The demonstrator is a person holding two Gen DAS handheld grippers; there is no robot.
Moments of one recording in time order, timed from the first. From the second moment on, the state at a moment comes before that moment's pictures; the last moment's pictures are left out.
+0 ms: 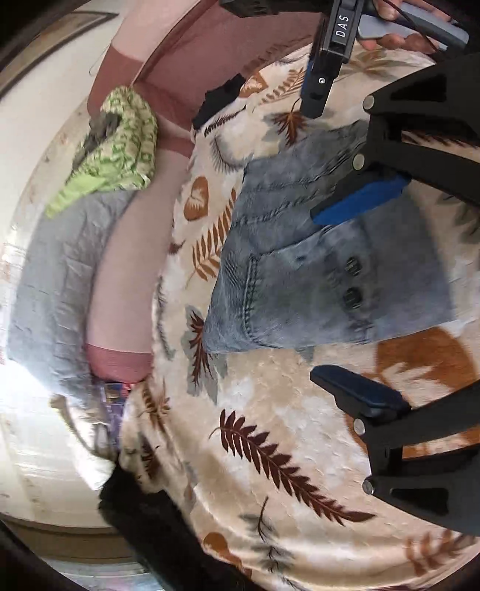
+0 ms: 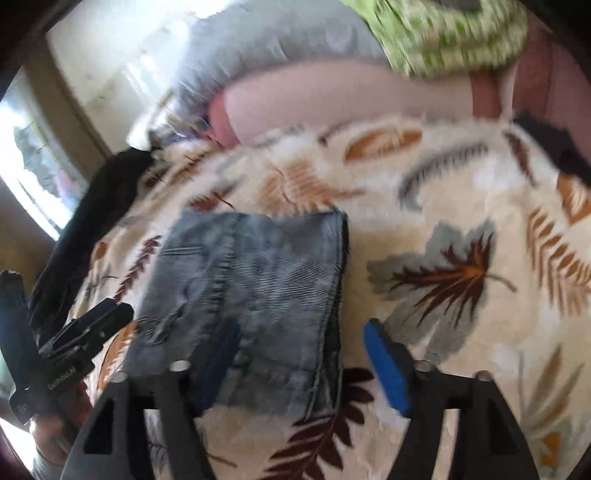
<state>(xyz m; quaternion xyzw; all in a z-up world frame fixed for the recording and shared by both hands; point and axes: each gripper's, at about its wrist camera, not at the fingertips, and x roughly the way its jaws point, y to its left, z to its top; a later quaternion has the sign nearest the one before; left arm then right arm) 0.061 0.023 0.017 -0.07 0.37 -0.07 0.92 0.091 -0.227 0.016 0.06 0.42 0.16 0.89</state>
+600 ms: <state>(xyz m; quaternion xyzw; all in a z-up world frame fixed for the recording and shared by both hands) 0.020 0.020 -0.006 -0.06 0.40 0.00 0.91 0.010 -0.260 0.022 0.03 0.29 0.06 0.95</state>
